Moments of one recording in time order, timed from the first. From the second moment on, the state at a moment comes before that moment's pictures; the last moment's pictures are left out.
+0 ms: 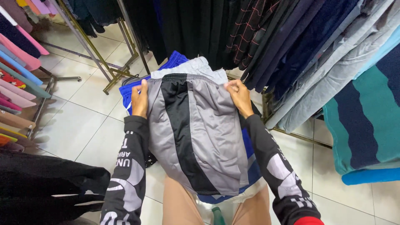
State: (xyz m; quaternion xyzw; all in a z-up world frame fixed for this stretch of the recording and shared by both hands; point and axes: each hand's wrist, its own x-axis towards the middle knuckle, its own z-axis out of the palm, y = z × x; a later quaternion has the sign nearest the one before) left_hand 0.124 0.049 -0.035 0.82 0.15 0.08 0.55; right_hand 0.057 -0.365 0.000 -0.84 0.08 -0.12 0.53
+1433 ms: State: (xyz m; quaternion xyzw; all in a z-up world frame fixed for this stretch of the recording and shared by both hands) left_hand -0.043 0.018 0.167 0.82 -0.26 0.22 0.46; right_hand -0.042 -0.400 0.143 -0.86 -0.14 -0.30 0.39
